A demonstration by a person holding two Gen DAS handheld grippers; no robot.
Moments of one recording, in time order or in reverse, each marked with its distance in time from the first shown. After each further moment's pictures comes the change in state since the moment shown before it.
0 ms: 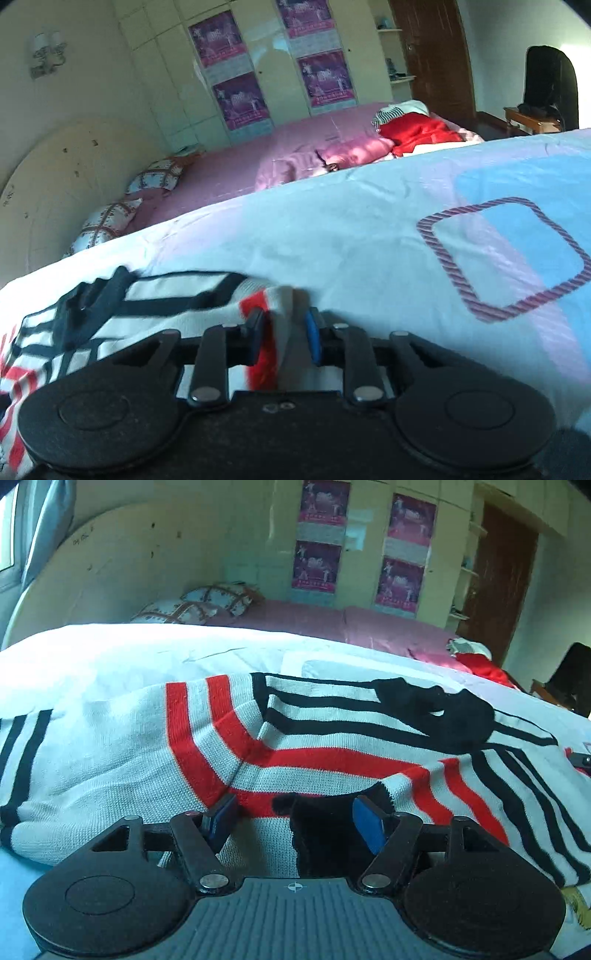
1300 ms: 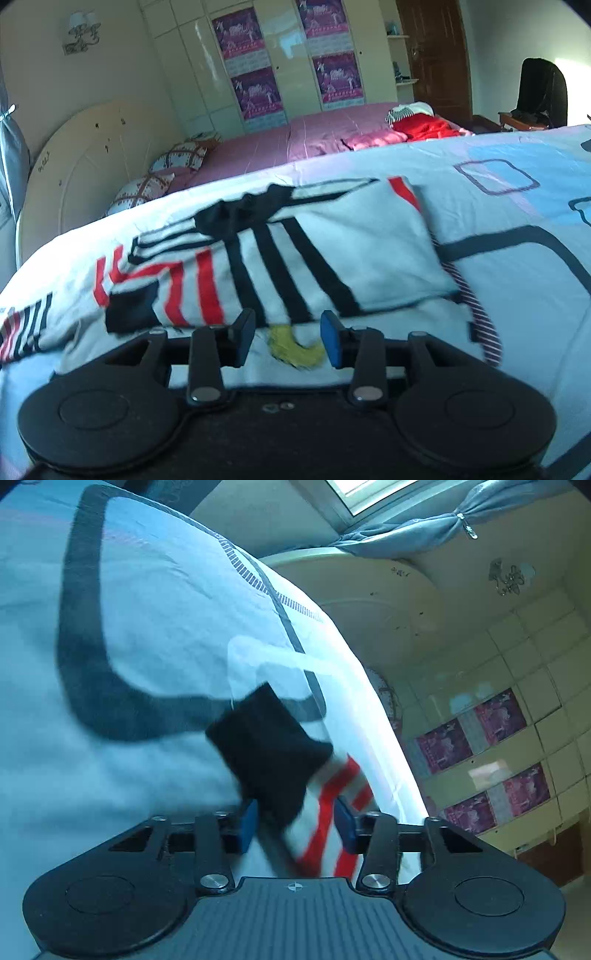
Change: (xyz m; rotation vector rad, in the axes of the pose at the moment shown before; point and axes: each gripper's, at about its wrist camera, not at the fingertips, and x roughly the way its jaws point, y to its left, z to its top) left arm -0.083 0.405 -0.075 -0.994 -0.214 0.006; right arm -0.150 0.167 -0.112 -0.027 0.003 -0.038
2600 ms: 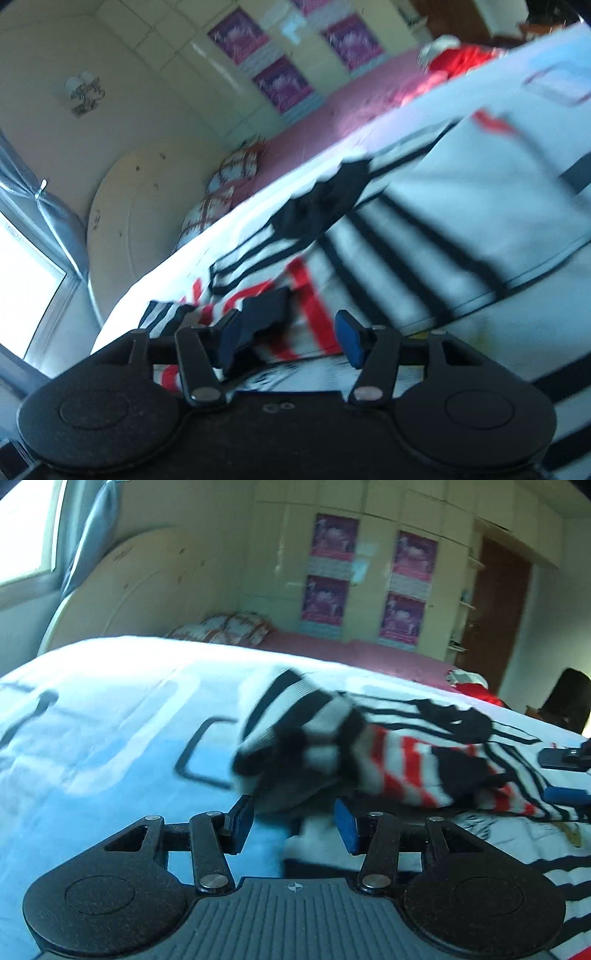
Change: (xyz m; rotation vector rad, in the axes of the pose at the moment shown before) left arm -0.006 -0.179 -0.215 0.976 0.120 -0.080; right arm 0.070 0.022 0.011 0.284 0.091 0.314
